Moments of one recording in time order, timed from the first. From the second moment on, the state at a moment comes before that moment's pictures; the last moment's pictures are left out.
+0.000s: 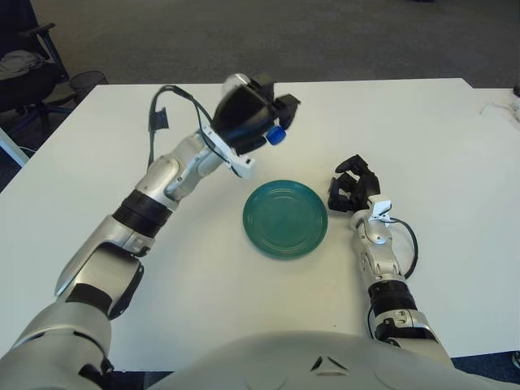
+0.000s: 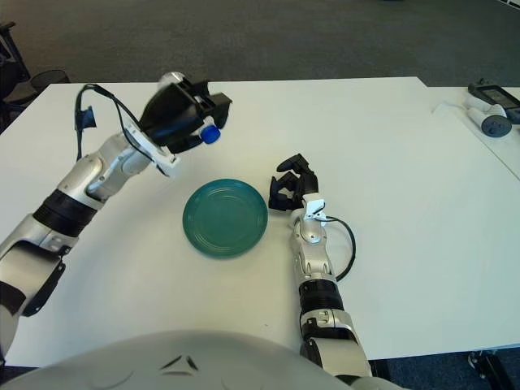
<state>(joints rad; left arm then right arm) -0.58 0.46 -0.48 0.09 0.82 -0.44 0.16 -0.15 0.05 -0.09 0.44 -0.02 -0.24 -0.11</state>
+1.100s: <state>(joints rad) -0.38 0.46 -0.52 0.06 0.91 -0.67 0.09 -0.13 0.06 -0.07 0.42 -0.06 -0.22 -0.17</state>
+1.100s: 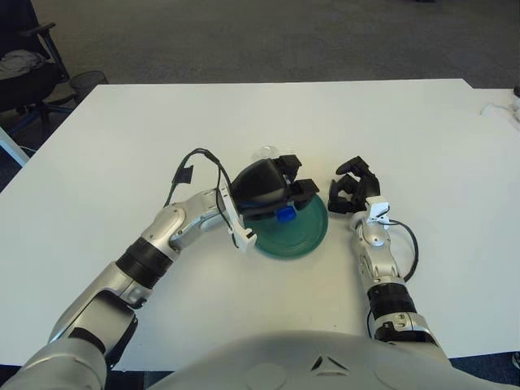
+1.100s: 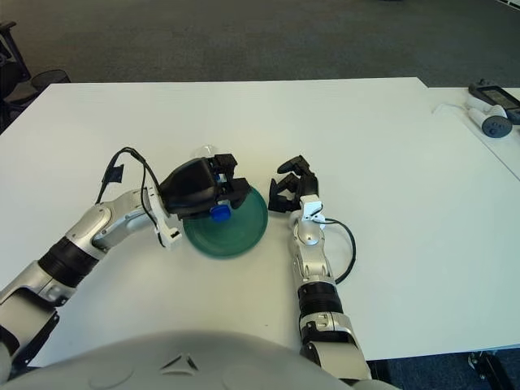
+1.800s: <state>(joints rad) -0.47 0.43 -0.53 0.23 0.96 -0.81 0.24 -0.14 0.06 -0.08 0.44 -0.05 -0.24 -0.14</state>
